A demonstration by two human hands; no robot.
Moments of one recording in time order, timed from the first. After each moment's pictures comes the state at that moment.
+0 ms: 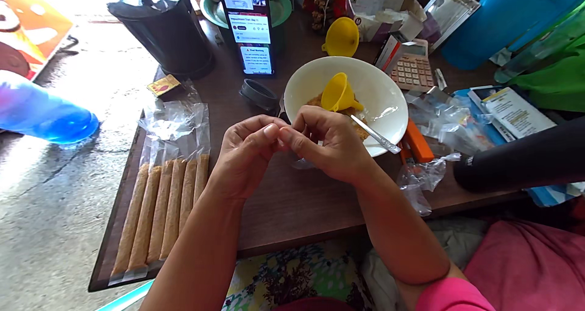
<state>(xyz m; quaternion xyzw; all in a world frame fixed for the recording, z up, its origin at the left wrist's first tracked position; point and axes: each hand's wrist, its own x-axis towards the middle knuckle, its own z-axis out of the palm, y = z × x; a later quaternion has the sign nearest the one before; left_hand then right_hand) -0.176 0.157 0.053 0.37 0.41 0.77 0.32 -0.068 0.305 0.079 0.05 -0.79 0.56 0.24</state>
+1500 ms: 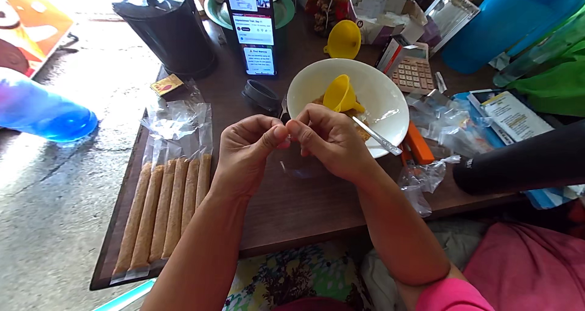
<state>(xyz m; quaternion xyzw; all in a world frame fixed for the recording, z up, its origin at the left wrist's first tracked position) -0.173 0.158 0.052 0.37 0.47 0.77 0.22 -0.070 0.307 0.075 0.04 -0.79 0.57 0.24</state>
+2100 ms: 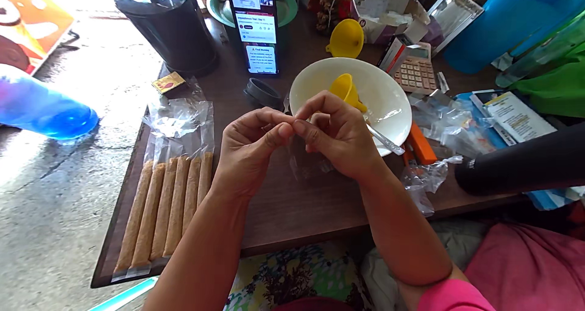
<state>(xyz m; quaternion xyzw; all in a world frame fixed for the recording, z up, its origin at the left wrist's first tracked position) -0.176 0.160 0.053 0.40 0.43 0.77 0.23 -0.071 0.309 0.077 0.08 -0.74 0.62 0.27</state>
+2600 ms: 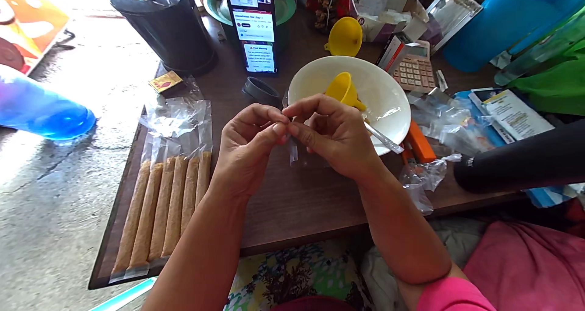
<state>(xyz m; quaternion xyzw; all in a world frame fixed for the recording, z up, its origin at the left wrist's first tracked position) -0.176 0.160 0.053 0.39 0.43 0.78 0.24 -0.071 0.306 0.078 0.06 -0.75 0.60 0.27</state>
